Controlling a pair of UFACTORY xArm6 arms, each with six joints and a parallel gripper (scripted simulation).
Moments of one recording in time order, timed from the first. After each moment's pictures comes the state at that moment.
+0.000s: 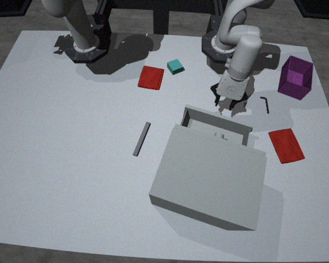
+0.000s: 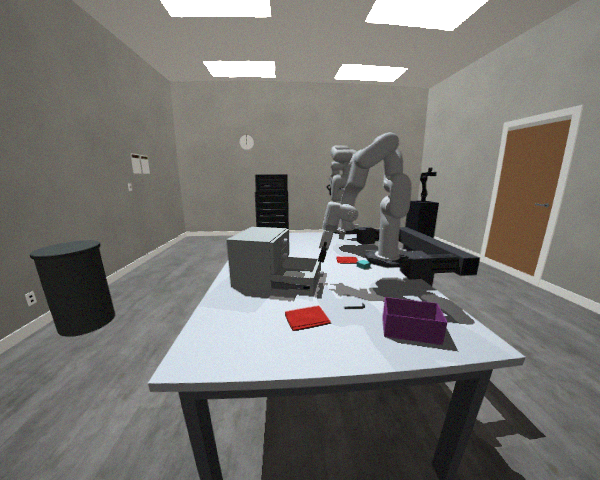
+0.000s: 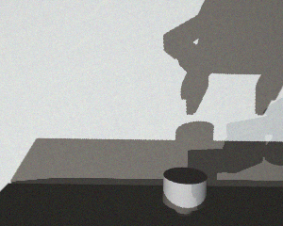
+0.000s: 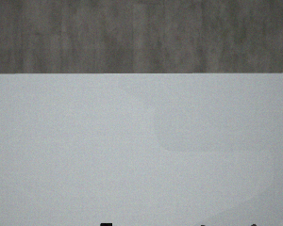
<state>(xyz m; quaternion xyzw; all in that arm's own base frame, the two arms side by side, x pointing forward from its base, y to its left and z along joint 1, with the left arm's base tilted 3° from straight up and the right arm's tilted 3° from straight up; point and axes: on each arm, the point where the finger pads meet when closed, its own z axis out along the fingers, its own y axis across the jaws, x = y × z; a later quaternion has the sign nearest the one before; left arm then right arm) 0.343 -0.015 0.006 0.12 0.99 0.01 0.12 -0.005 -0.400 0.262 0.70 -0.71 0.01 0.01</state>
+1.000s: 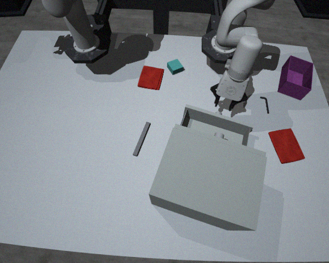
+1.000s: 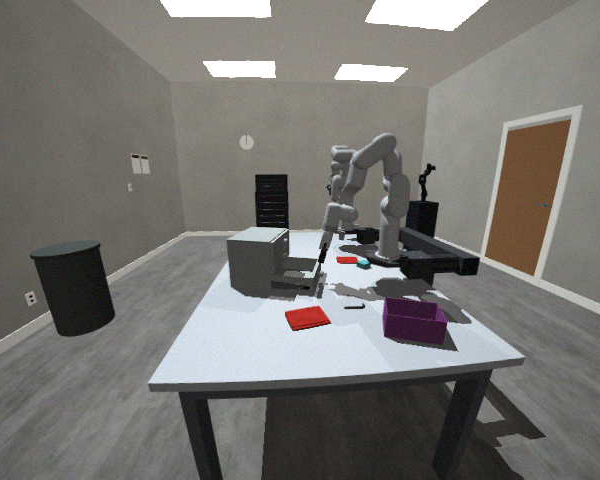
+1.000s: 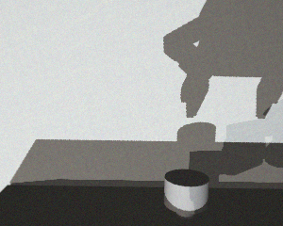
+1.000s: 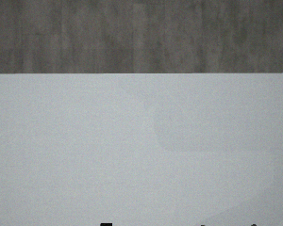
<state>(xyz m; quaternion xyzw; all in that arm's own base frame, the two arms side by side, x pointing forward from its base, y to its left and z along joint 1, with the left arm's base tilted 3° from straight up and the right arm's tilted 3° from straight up) 0.343 -0.015 0.002 0.13 0.99 0.01 0.12 -0.005 -0.400 0.262 0.70 -0.71 0.01 0.01</state>
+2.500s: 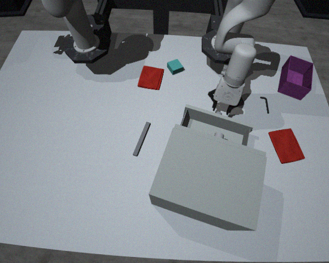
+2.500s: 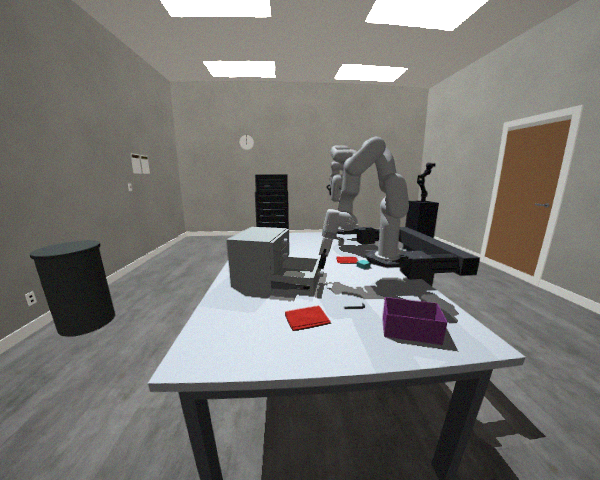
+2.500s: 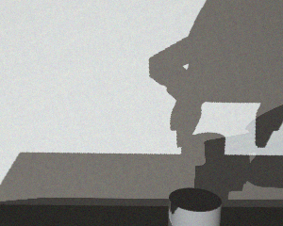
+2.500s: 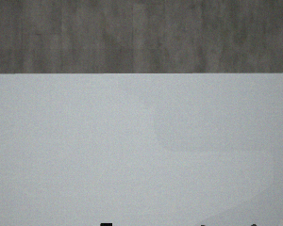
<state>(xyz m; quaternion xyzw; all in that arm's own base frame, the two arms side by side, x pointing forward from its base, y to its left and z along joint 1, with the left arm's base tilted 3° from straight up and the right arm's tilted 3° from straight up) 0.344 -0.015 -0.031 0.12 0.99 0.01 0.11 -0.005 -0.400 0.262 0.70 -0.71 0.01 0.01</state>
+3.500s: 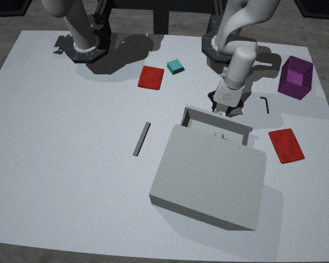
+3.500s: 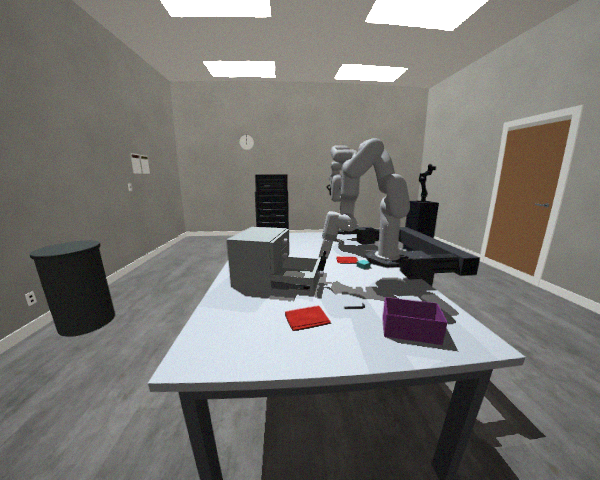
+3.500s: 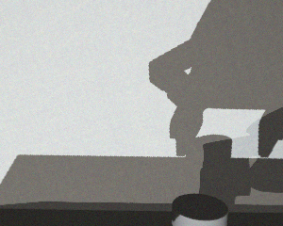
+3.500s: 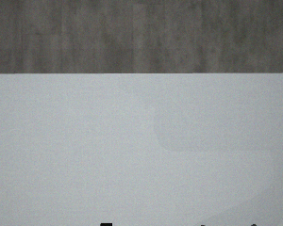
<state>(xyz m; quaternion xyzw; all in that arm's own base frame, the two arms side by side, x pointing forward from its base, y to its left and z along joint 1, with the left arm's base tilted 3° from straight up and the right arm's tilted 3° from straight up) 0.345 -0.015 -0.041 0.13 0.99 0.01 0.12 -0.005 -0.400 0.262 0.70 -0.71 0.01 0.01</state>
